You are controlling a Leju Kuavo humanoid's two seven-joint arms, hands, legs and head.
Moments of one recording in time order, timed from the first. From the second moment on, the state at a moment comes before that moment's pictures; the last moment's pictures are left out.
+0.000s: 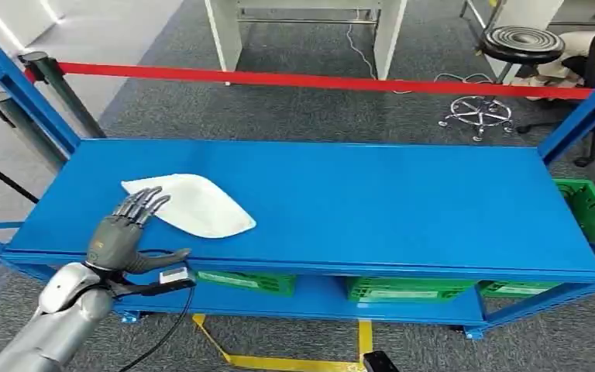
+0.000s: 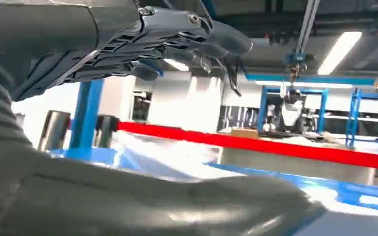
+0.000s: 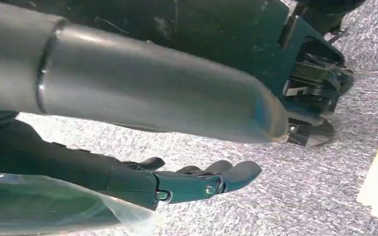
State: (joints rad) left arm -0.27 0.15 -0.21 -1.01 -1.02 0.60 -0.69; right arm -0.14 0.27 -1.04 -0.19 1.19 -0.02 0.06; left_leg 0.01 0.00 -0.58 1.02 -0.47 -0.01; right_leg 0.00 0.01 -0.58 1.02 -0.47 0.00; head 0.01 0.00
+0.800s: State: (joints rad) left arm -0.45 0.09 -0.24 -0.71 -1.21 0.67 -0.62; right arm -0.15 0.27 -1.04 -0.19 1.21 -0.02 0.07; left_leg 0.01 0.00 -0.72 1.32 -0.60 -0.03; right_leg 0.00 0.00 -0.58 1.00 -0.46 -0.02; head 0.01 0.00
